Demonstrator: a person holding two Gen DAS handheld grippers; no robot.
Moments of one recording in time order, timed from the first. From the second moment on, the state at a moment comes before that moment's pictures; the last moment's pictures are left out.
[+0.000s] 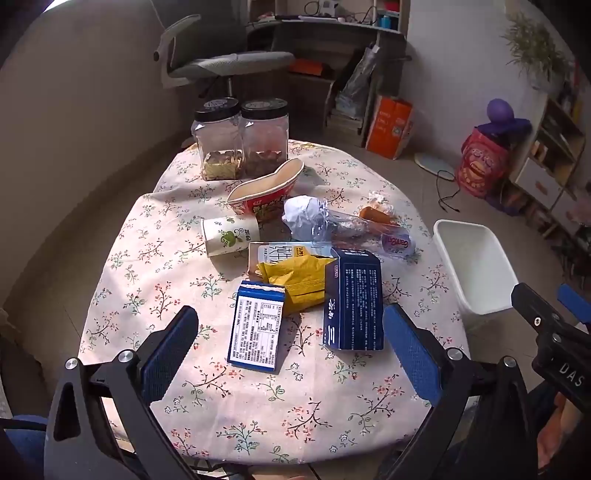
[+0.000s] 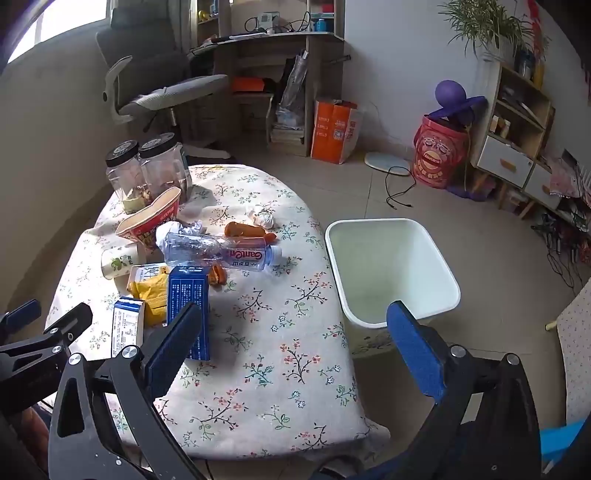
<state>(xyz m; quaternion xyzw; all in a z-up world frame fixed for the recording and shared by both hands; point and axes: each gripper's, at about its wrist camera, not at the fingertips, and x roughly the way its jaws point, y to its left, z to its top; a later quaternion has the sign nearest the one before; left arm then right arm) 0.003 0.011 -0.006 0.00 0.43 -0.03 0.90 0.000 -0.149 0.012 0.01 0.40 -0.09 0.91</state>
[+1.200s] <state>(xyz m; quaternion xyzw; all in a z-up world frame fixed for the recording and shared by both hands) 0.004 0.012 -0.018 -0.02 0.45 -0.05 0.89 -0.009 -0.187 0.020 0.02 0.40 -0.09 0.91</state>
